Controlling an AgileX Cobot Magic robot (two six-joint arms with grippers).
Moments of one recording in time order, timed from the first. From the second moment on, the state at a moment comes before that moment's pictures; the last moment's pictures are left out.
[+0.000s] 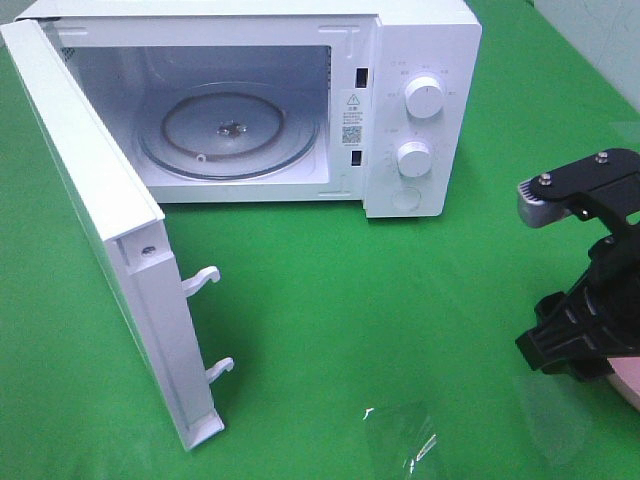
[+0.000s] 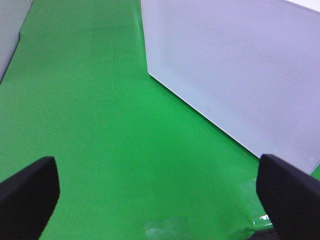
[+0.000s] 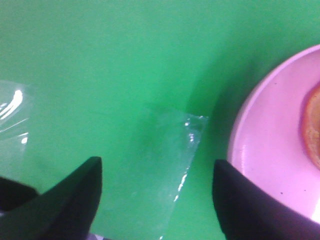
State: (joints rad) left arm -0.04 0.00 -0.52 -0.08 1.08 0.11; right arm 0.51 1.25 -0.61 -0.24 0.66 0.30
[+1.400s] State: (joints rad) left arm -0.04 0.00 -0.52 -0.08 1.08 0.11; right arm 0.13 0.00 -0.54 0.03 1.07 -0.01
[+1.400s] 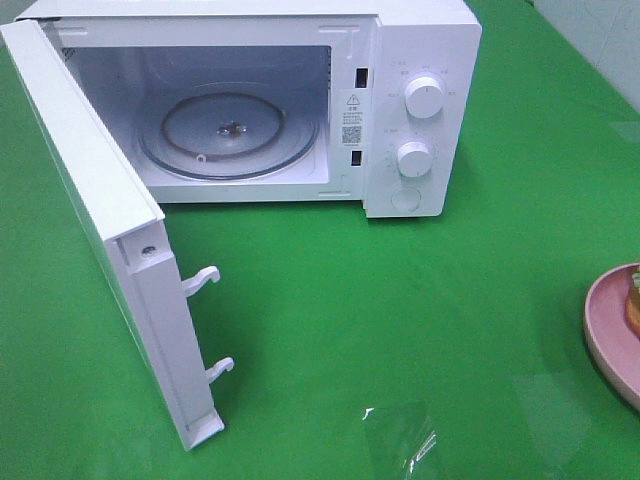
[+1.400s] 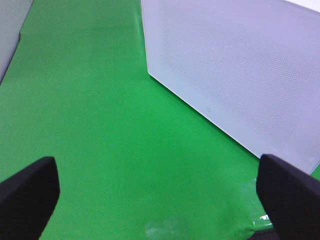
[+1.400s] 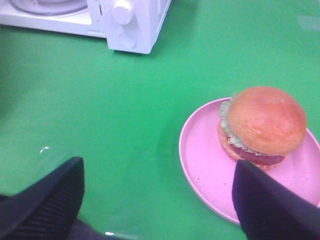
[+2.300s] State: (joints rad) left arm -0.04 0.00 -0.52 -0.08 1.08 0.11; right arm 0.04 0.00 -0.49 0.00 0.97 0.00
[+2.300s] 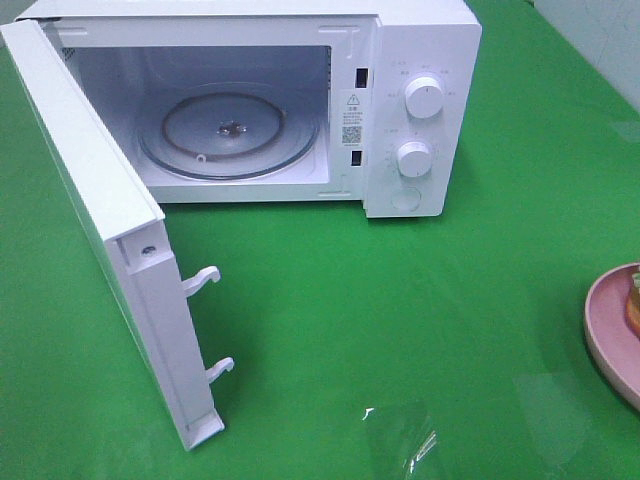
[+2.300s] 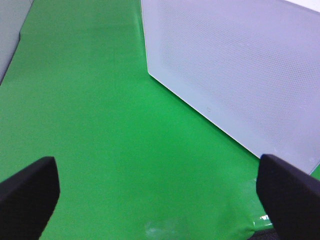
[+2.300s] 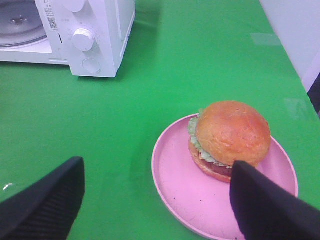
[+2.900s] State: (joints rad) left arm -0.04 0.00 -0.52 -0.08 1.08 0.11; right arm 0.04 0.00 -0.49 0.00 0.97 0.00
